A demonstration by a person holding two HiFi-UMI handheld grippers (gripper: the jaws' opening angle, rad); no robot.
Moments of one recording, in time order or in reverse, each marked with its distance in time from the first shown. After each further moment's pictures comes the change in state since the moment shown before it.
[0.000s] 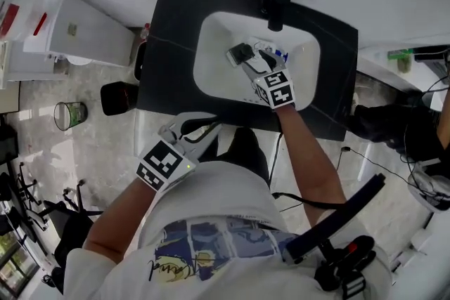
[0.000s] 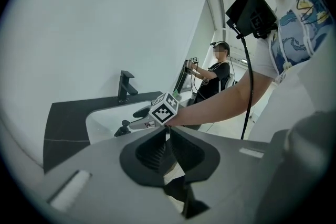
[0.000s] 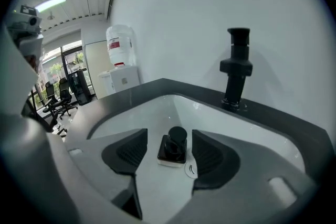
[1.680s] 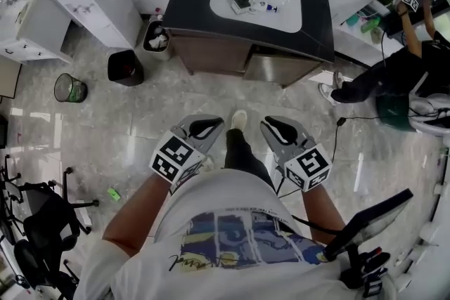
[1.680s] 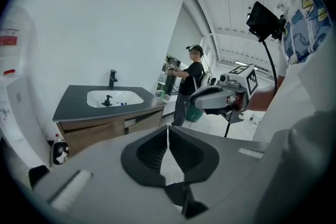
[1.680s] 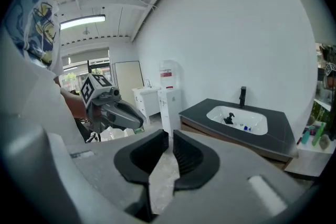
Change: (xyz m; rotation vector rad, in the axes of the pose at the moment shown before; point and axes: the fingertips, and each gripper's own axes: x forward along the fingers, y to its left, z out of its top) left arm -0.162 -0.286 -0.201 0.000 -0.104 0.032; right arm -0.430 0.400 -0.111 -0.030 -0.219 0.093
